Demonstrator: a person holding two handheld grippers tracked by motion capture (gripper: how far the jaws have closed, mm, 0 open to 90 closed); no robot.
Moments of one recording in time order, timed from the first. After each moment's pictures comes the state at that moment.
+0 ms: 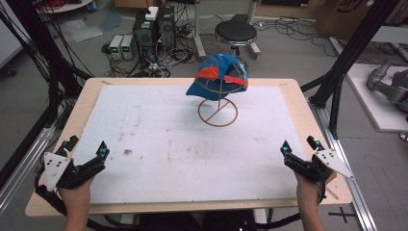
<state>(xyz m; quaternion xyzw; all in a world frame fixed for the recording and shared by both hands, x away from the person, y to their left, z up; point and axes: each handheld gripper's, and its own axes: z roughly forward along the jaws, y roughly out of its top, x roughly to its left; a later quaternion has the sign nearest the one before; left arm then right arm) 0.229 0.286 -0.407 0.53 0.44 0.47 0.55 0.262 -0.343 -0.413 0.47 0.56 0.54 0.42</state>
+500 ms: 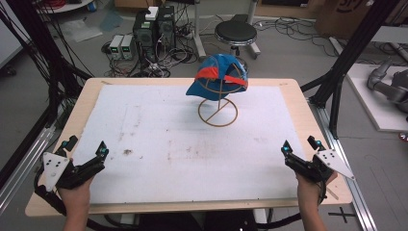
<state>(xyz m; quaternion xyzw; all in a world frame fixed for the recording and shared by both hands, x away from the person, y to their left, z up) 0.229 0.286 -0.407 0.53 0.44 0.47 0.55 0.262 -0.344 -0.412 0.46 0.56 0.54 0.42</state>
